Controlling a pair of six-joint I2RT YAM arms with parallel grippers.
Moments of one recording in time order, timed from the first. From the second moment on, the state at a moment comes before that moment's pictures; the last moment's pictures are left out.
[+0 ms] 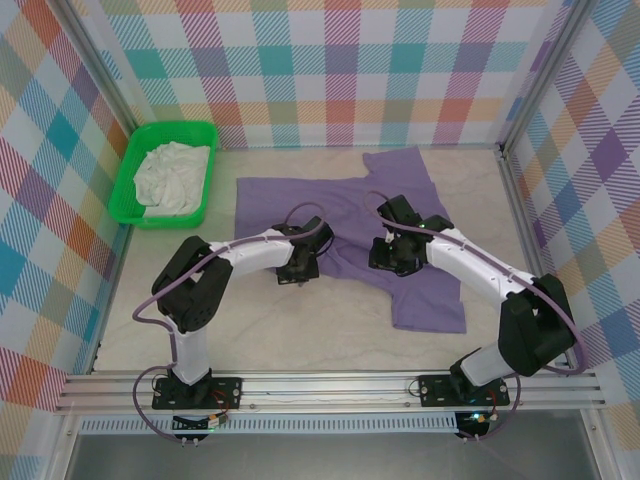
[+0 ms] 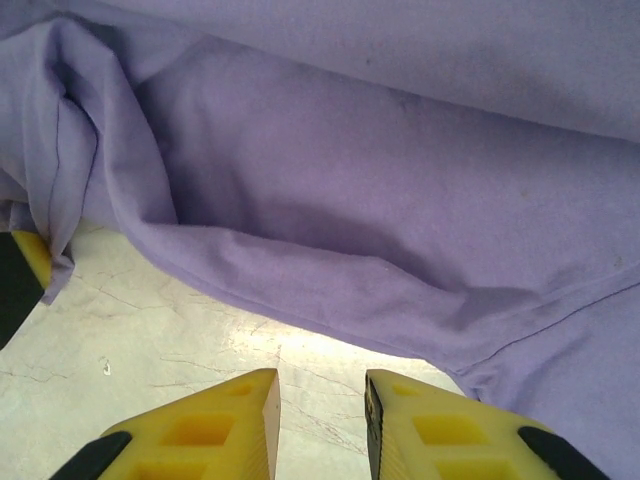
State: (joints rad) left arm -0.72 1.89 1.24 -0.76 -0.19 -0.85; right arm 0.53 1.47 1.07 -0.79 -0.10 0.62
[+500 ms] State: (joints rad) left arm -0.72 1.48 1.23 -1.13 -0.30 -0.73; right arm 0.53 1.46 1.03 -0.77 -0.12 0.61
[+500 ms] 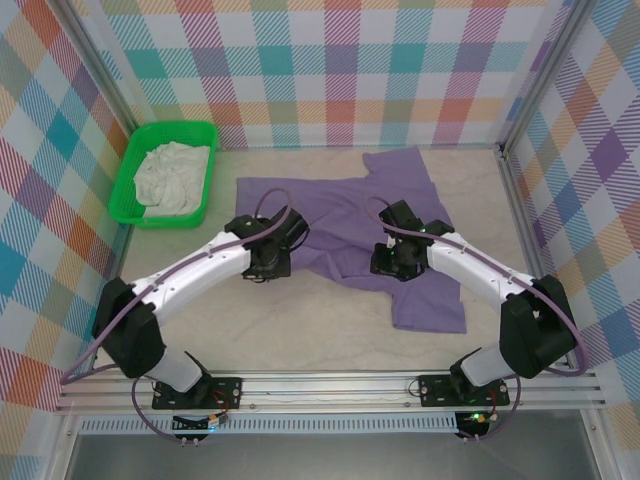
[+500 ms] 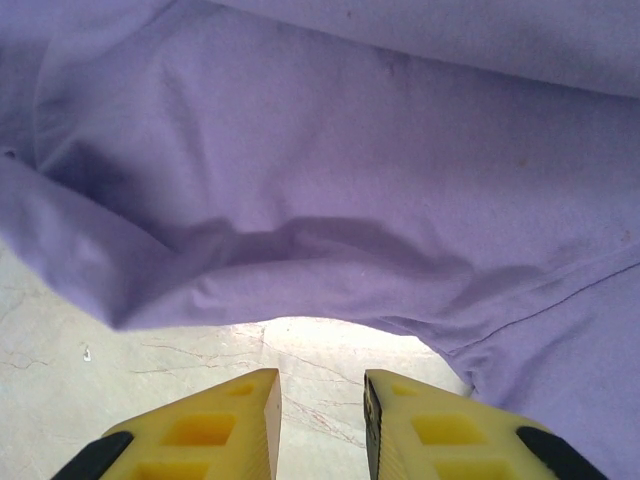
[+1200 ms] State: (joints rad) left arm -0.71 1.25 0.94 -1.29 -0.25 -0.85; right arm 0.52 1.42 0.96 -0.82 -0.06 0.60
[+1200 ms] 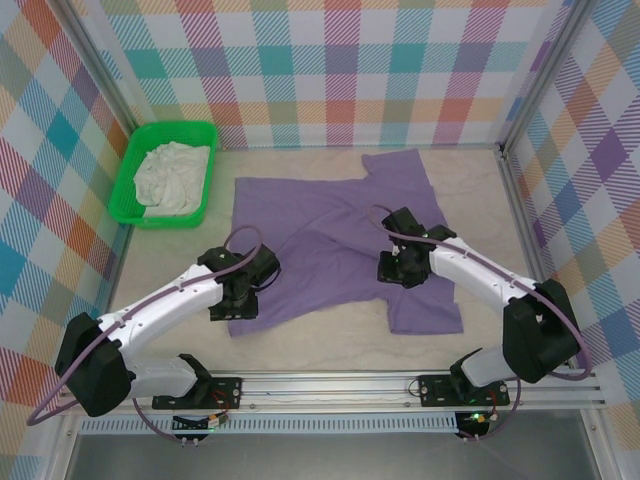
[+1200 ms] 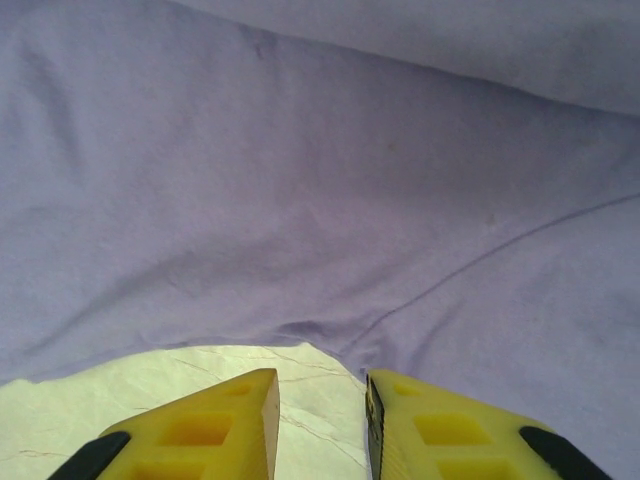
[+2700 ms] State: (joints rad) left arm -0.61 2.63 2.42 -0.84 0.07 -0.60; right arm 0.64 1.28 0.55 -0.62 -0.21 0.94
